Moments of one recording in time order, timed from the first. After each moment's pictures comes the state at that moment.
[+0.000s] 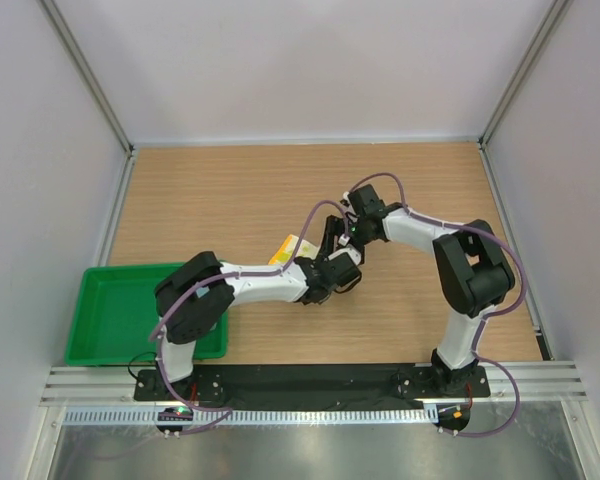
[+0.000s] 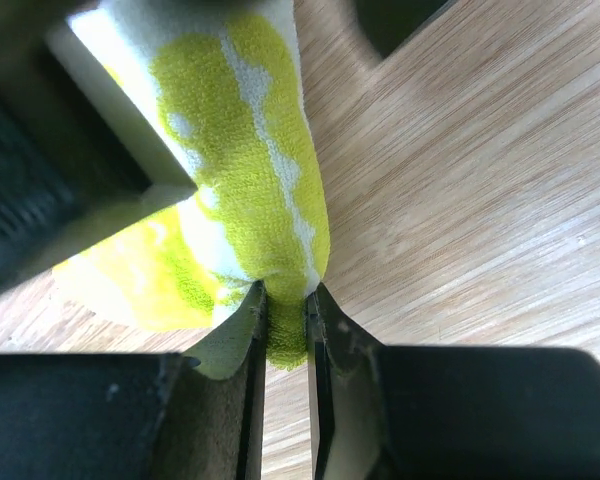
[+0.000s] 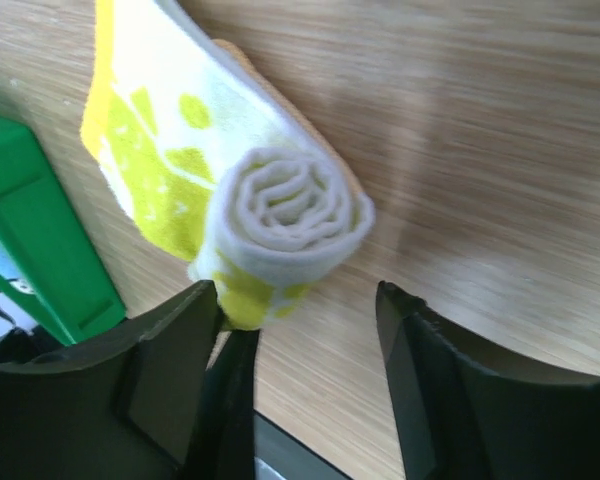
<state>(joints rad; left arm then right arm) -1.10 1.92 1.23 -0.47 -0.50 -0.19 0.45 1.83 1.13 -0.41 -0.46 0.60</state>
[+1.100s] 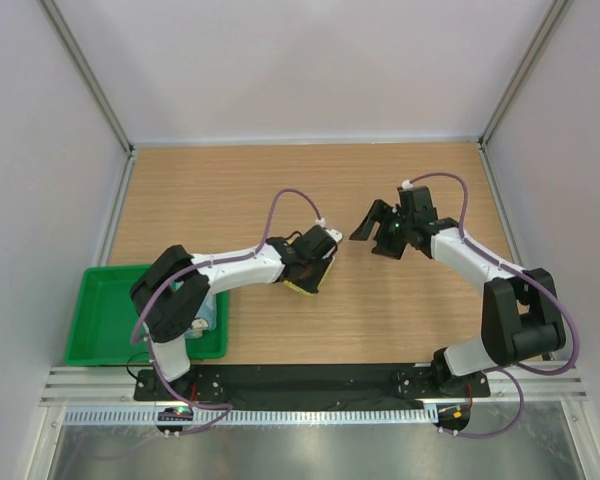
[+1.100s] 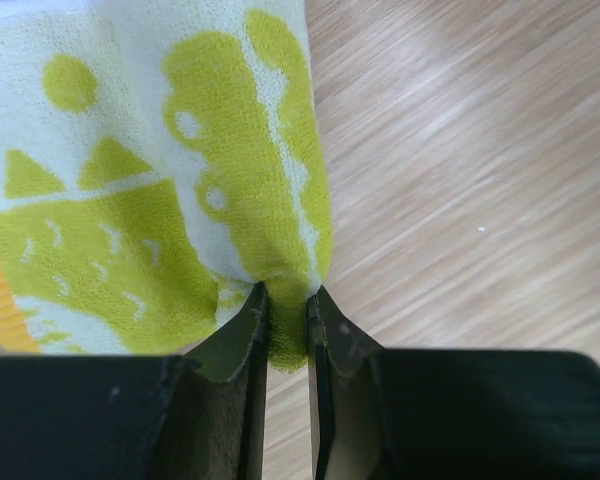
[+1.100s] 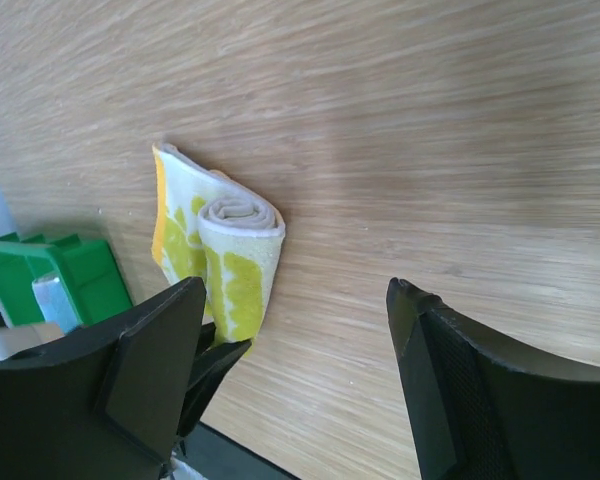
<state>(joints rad) -0.93 1.81 1.18 -0.45 -0.09 -0.32 0.25 1.46 0.90 -0.30 -0.29 0.71</state>
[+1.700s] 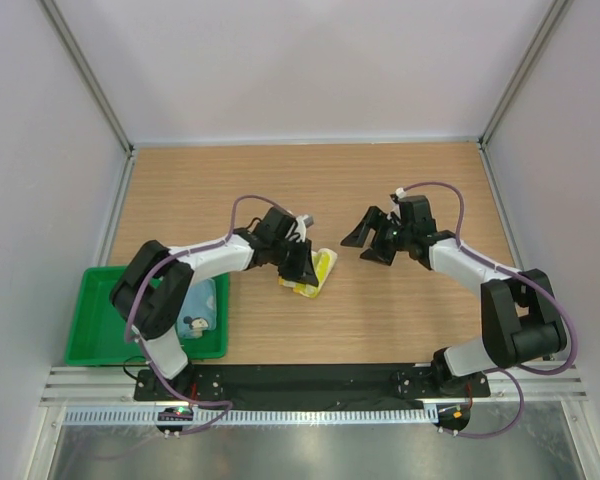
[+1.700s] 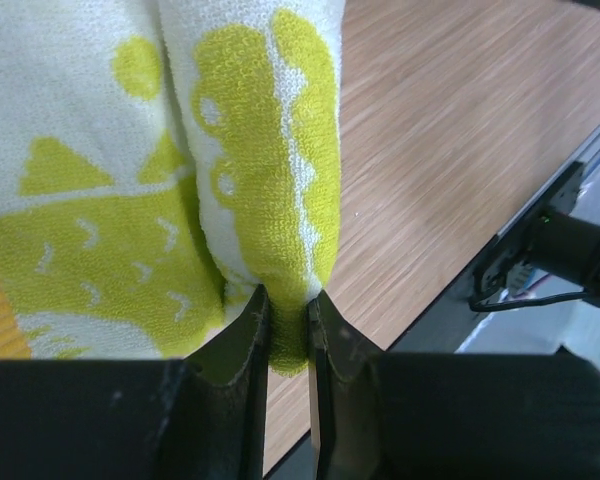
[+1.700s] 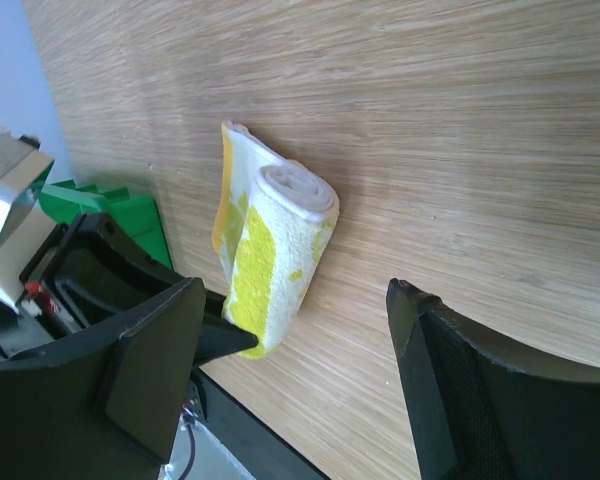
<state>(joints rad) -0.68 1.74 1.02 -0.23 0.47 -0.56 0.26 1.45 0.77 -0.10 -0.47 0.76</state>
